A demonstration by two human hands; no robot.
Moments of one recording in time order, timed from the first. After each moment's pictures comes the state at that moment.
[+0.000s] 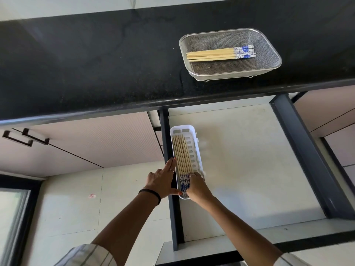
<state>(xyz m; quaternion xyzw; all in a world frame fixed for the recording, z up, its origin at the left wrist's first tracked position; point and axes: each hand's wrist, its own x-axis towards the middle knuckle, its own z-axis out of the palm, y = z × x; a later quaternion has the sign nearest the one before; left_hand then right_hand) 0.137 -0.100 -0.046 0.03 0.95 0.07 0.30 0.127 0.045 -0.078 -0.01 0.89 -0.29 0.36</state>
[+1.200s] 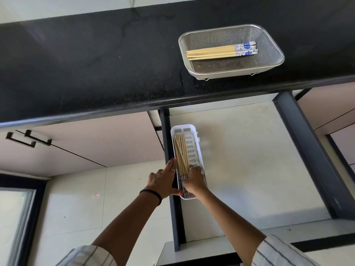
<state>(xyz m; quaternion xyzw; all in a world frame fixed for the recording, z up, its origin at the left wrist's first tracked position) 0.136 -0.098 -0.046 0.03 0.95 0.06 0.31 0.109 0.025 -0.088 0.07 0.89 -0.31 0.33</state>
